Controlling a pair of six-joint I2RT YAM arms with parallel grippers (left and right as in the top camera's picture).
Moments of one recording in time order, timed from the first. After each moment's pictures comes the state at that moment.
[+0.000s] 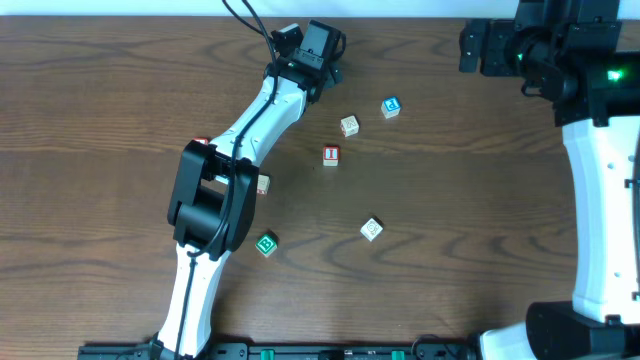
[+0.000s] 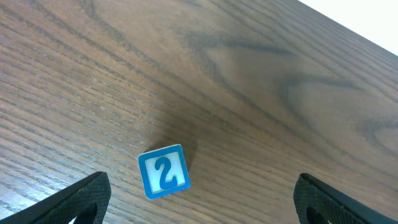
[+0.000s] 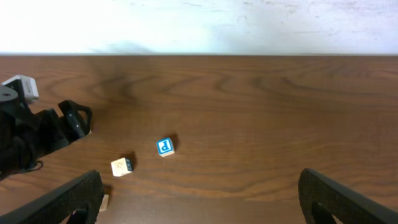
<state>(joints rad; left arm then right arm) -0.44 2.33 1.94 -0.57 -0.28 -0.79 0.07 1.65 1.98 -1.06 -0.01 0.08</state>
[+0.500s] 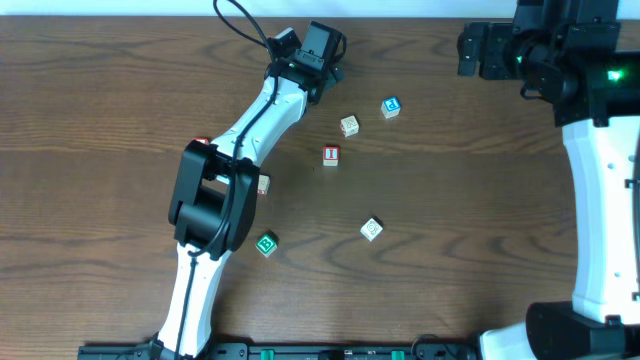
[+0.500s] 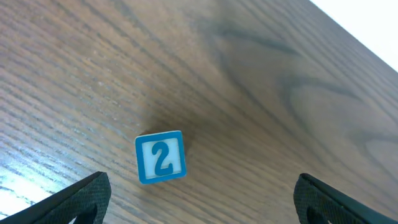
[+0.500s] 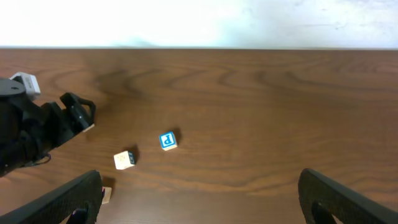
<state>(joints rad) -0.44 2.33 1.94 -0.60 -0.26 -0.94 0.07 1.65 1.98 -1.08 -0.03 0.08</state>
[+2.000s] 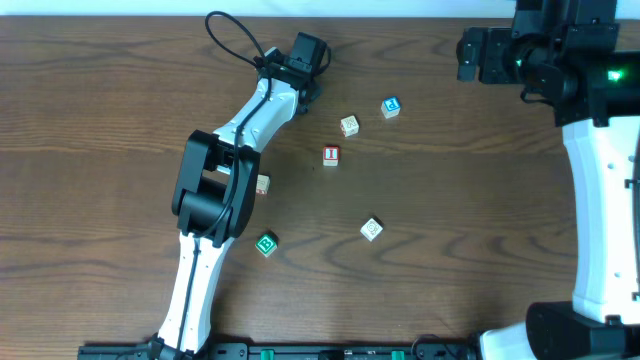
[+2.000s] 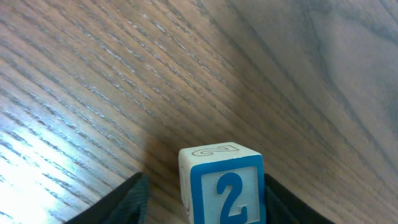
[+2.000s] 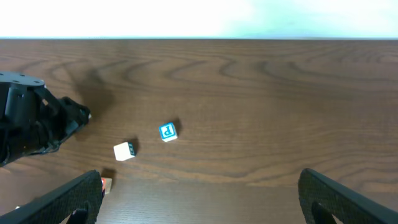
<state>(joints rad) -0.39 2.43 1.94 -0.61 -0.22 -1.01 0.07 1.65 1.98 -1.12 -0.03 0.08</state>
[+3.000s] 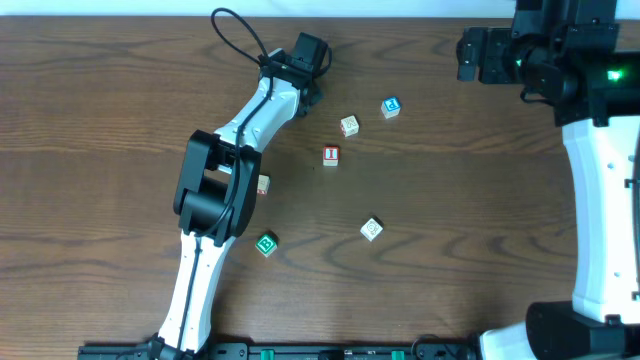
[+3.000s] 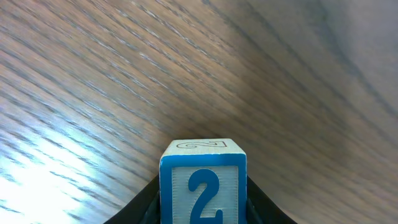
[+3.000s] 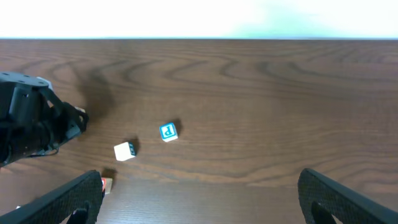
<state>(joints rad) -0.39 2.44 1.98 -0.68 -0.22 -0.91 0.07 1.66 1.98 -1.11 -0.04 0.08</state>
